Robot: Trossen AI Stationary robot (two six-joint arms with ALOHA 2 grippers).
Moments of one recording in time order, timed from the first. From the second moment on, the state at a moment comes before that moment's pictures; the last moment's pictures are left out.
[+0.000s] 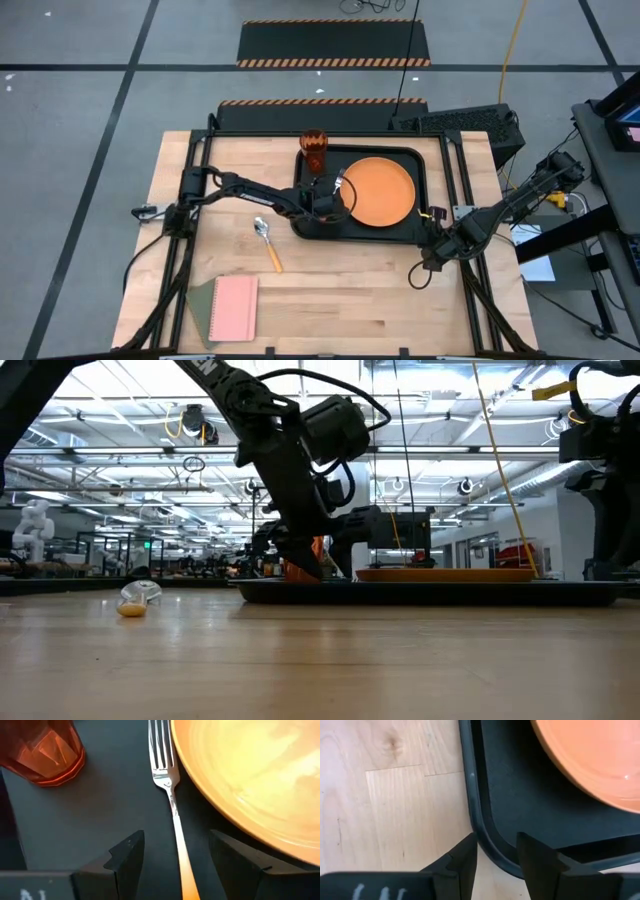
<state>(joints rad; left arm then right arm) 0.04 2.08 1.33 -0.26 -0.55 -0.80 0.56 1.00 0.51 -0.91 0.34 0.68</state>
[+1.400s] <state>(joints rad) 0.03 2.14 1.33 -0.20 -0.60 -0.88 0.56 1.00 0.51 -0.91 0.34 0.67</state>
